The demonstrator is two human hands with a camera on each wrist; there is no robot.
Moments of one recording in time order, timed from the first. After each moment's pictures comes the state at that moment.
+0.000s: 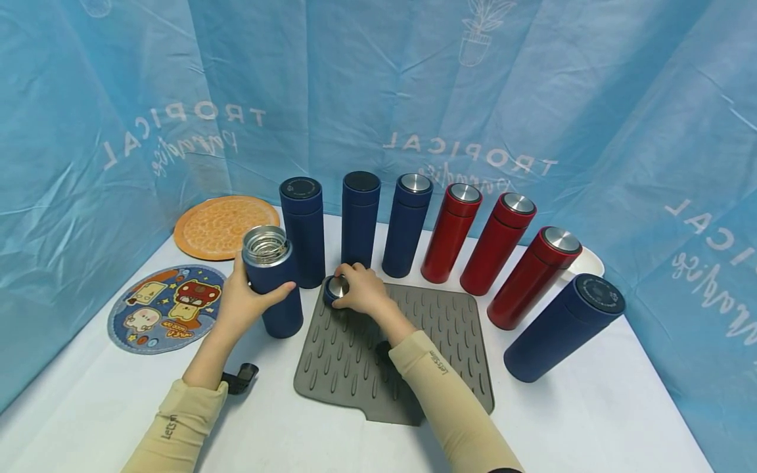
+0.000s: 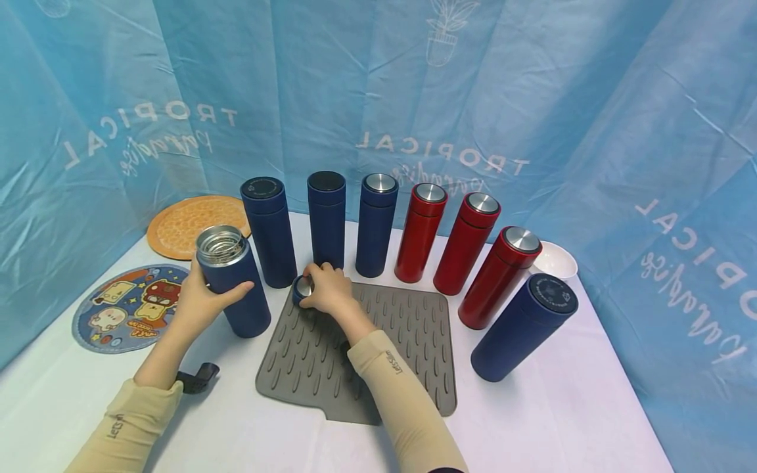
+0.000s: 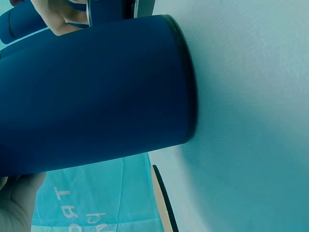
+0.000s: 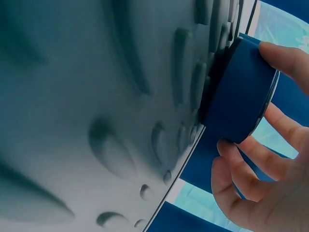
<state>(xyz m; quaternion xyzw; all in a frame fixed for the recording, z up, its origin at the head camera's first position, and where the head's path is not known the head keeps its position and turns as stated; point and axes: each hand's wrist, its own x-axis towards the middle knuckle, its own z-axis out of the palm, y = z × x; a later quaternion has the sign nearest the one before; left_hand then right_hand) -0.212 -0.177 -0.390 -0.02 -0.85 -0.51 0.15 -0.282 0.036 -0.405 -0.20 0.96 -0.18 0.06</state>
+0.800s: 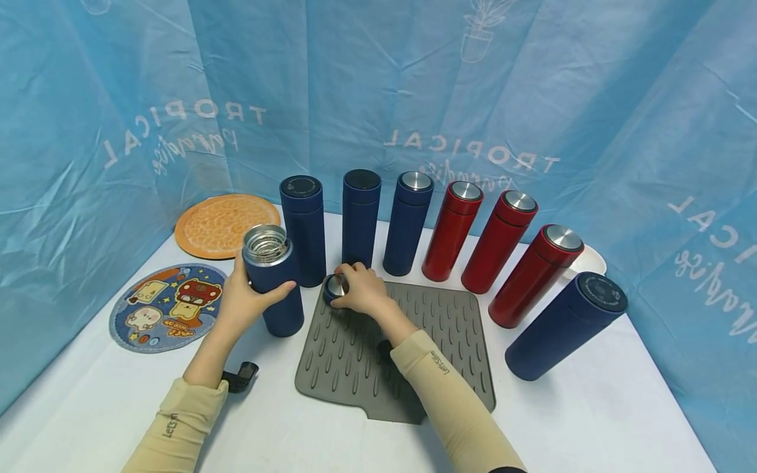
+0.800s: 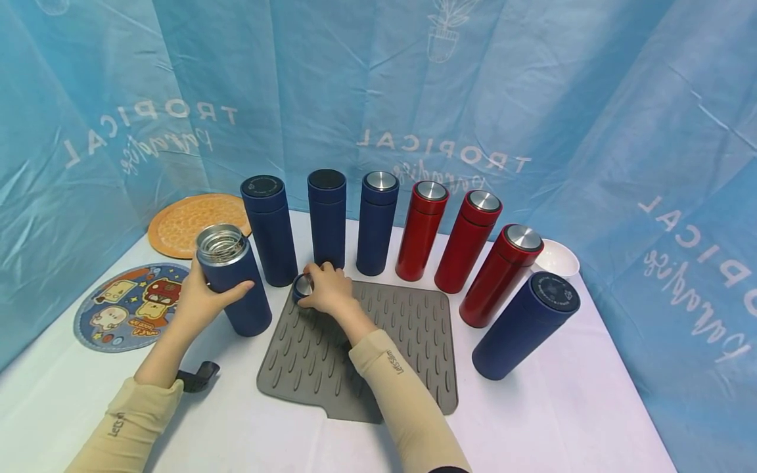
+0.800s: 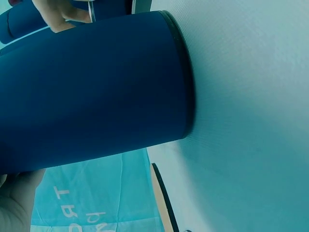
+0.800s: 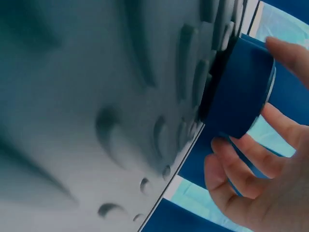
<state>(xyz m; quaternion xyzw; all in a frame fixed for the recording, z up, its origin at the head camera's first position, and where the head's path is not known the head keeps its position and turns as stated) -0.212 -0.178 -0.390 -0.02 -0.85 -0.50 0.15 -0.280 0.035 -0.405 -0.19 0.96 -0.17 0.07</state>
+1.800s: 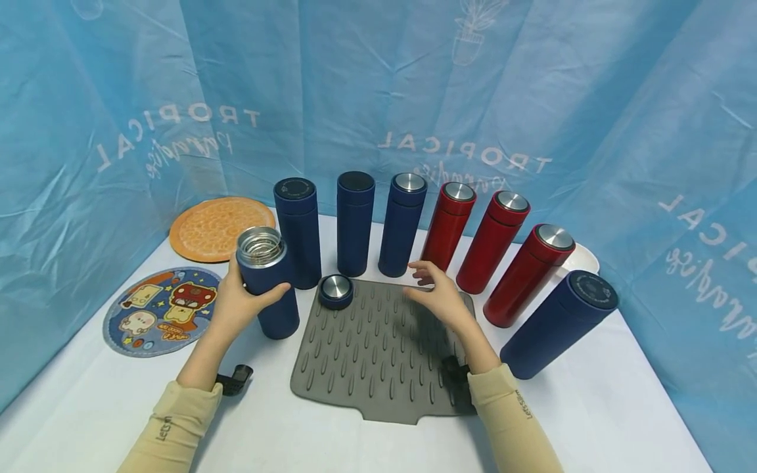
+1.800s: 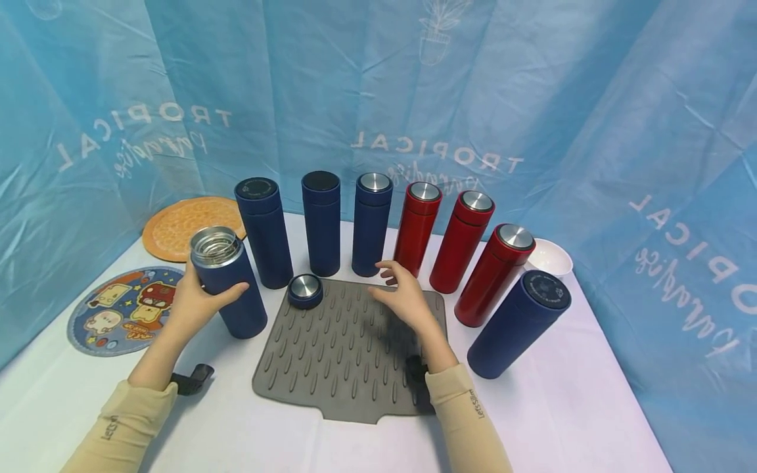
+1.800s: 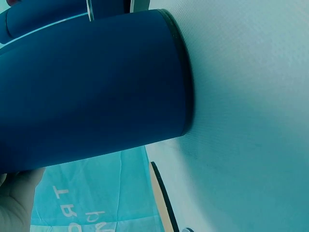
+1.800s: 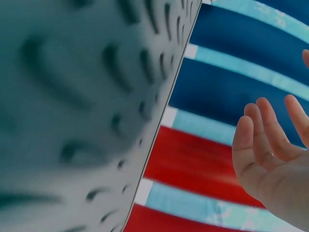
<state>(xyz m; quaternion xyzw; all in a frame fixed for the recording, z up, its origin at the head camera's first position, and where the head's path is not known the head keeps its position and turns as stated) -0.211 -0.178 -0.387 -0.02 -0.86 -0.49 0.14 -0.251 0.170 -0.391 -0.12 0.87 -0.47 0.02</state>
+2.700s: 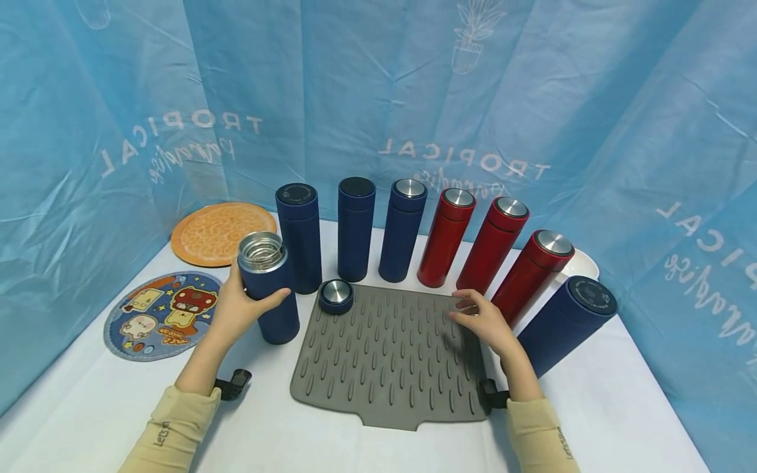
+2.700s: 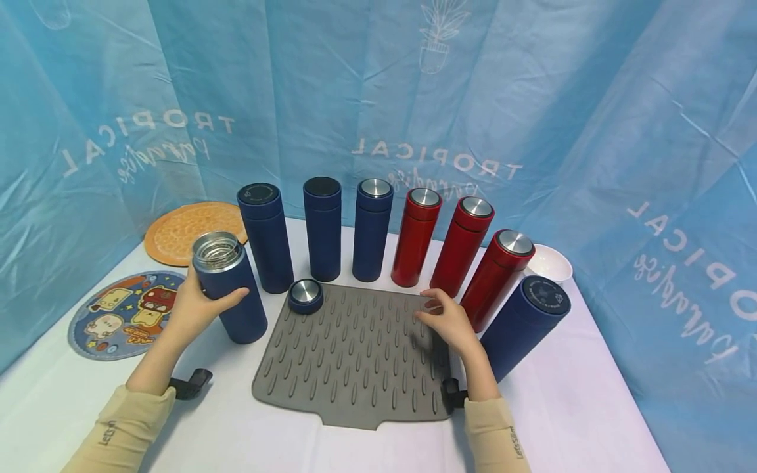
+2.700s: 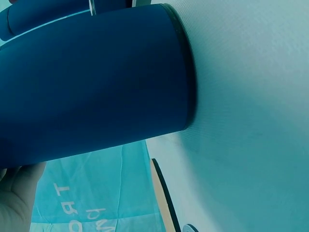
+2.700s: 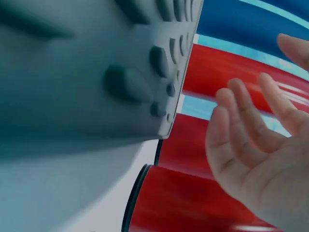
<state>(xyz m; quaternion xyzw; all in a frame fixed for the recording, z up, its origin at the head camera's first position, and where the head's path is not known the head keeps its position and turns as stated) -0.210 -0.179 -0.386 -0.02 -0.86 -0.50 0.13 -0.227 0.243 -0.407 -0.05 0.89 -0.45 0.05</state>
